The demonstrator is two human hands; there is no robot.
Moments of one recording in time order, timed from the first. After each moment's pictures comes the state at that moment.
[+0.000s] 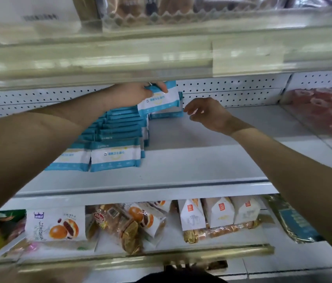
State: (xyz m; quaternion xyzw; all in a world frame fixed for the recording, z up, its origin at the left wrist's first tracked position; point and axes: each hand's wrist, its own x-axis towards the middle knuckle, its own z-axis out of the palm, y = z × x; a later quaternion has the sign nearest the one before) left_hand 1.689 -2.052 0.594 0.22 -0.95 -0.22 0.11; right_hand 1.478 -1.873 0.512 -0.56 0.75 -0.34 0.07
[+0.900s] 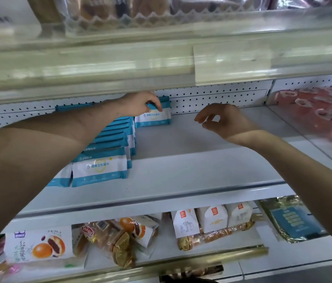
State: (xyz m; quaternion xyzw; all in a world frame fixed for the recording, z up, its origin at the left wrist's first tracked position) left_hand 1.614 -2.096 0.545 0.14 -0.98 -0.12 0.05; right_hand 1.468 -1.793 0.528 -0.57 0.74 -0.36 0.04
